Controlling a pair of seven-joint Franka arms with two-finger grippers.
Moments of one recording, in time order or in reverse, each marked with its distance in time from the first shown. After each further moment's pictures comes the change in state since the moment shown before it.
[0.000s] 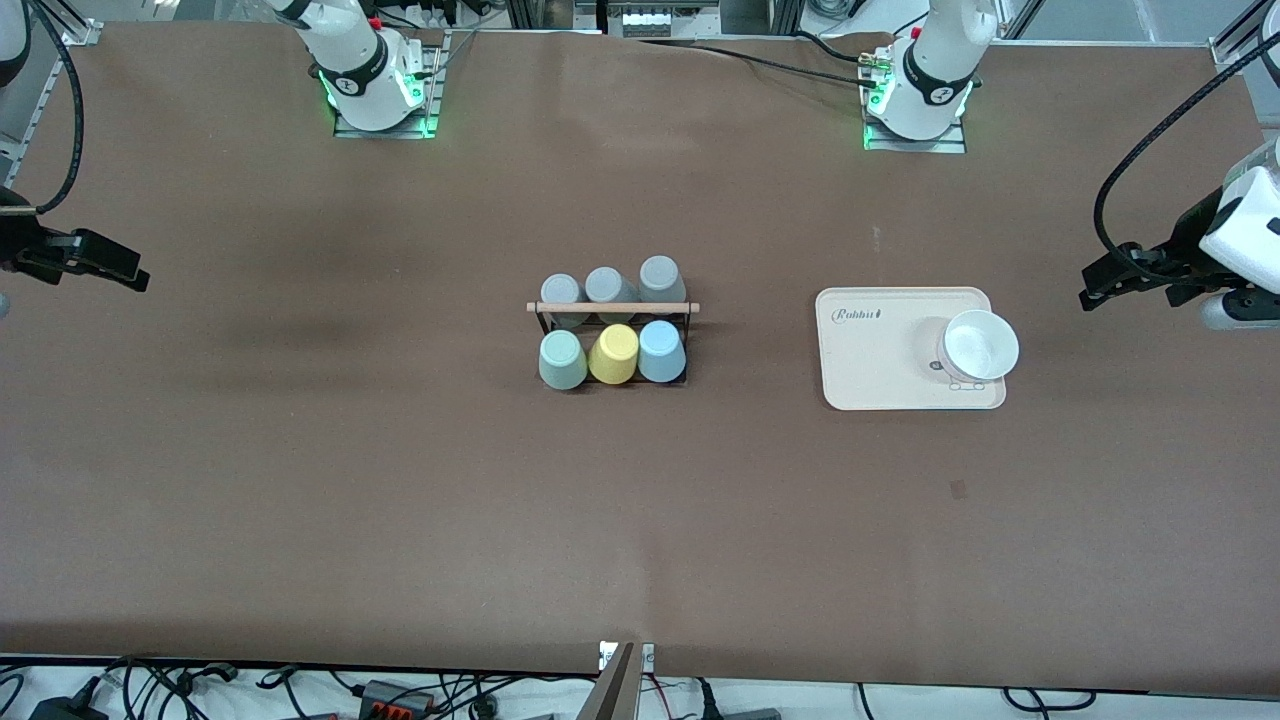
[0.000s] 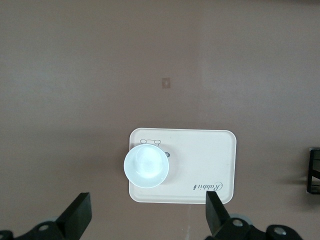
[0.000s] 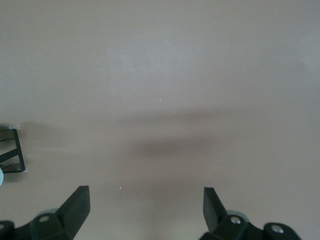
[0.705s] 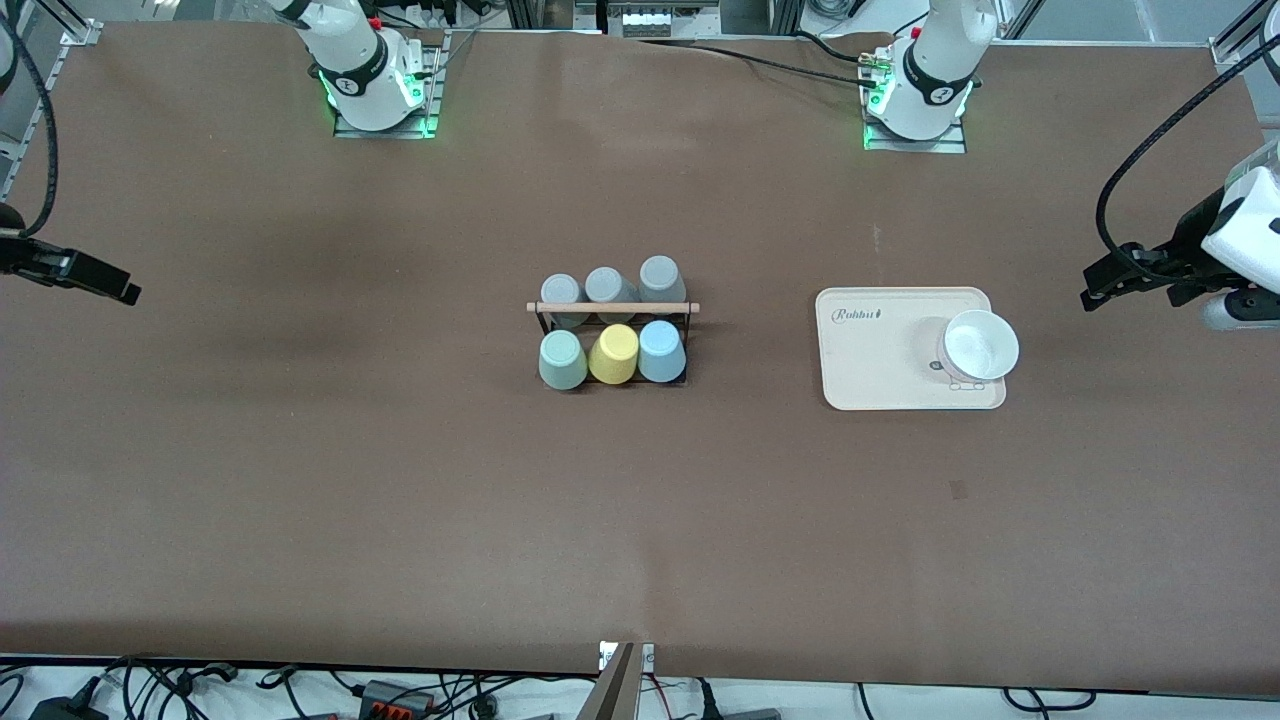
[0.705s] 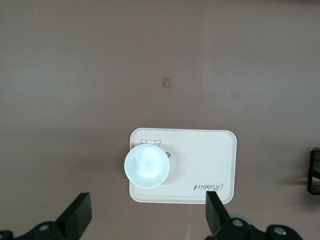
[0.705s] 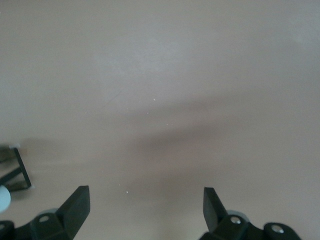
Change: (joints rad) left arm 0.000 0.000 0.002 0.000 0.000 0.000 0.000; right arm -0.004 0.026 -0.004 0.026 0.005 -0.027 0.095
